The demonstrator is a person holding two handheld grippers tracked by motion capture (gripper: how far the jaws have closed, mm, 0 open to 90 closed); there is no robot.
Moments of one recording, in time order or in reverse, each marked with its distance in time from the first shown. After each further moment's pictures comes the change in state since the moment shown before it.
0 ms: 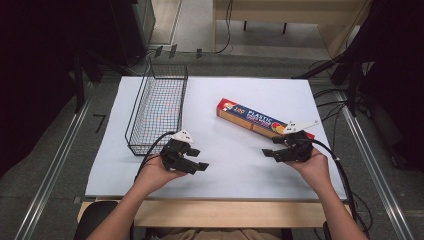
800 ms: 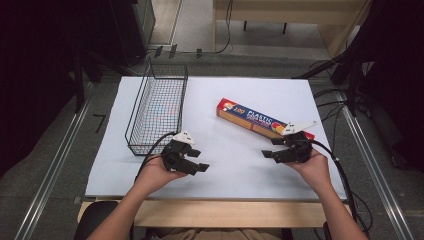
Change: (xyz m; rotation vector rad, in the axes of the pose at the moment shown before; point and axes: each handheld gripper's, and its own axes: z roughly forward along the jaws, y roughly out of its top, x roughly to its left) left arm -0.001 0.000 0.002 0.007 0.000 0.011; right arm 0.001 -0.001 0.001 0.013 0.011 -0.005
